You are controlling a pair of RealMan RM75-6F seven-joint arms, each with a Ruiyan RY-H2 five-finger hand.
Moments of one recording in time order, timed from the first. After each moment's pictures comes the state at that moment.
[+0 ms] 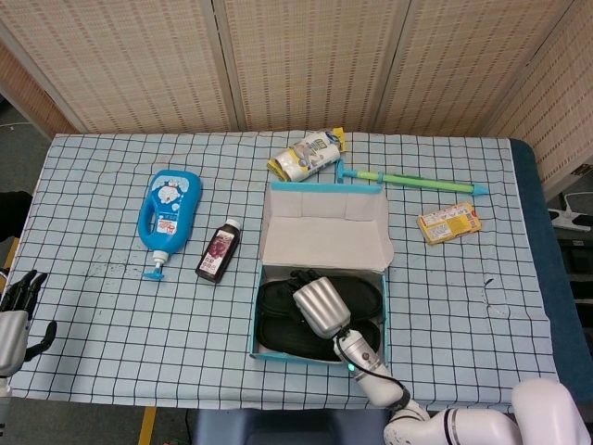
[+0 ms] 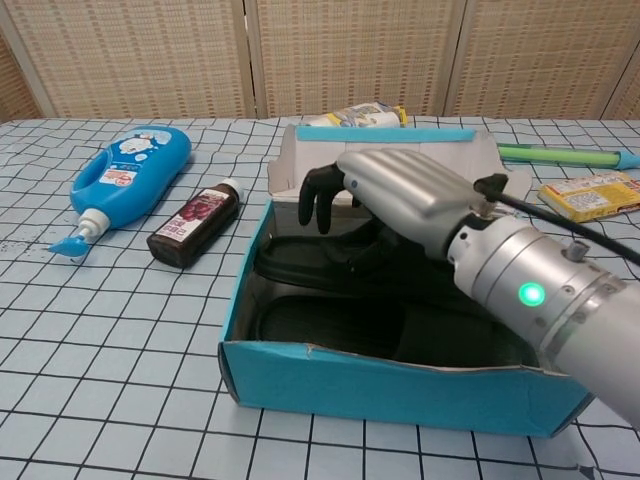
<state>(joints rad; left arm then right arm) -0.10 -1.14 -0.07 -1.55 1.39 1.44 0.12 0.63 -1.80 0.15 -1.58 -1.37 1.17 -0.47</state>
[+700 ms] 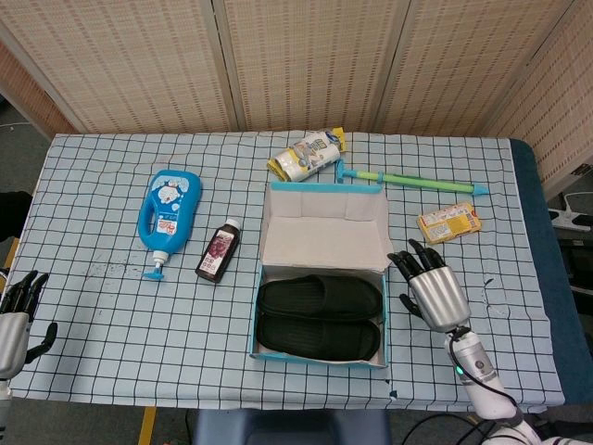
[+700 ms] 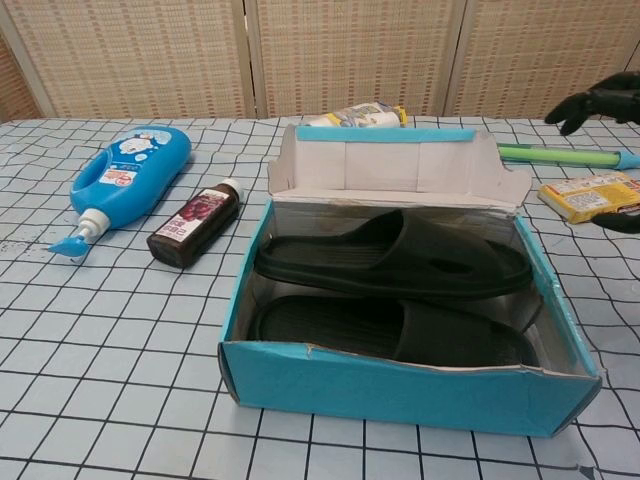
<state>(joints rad) -0.09 -1.14 -0.06 -1.57 1.42 1.48 0.14 0.36 -1.37 0.02 -1.58 -1.49 1.43 -0.43</state>
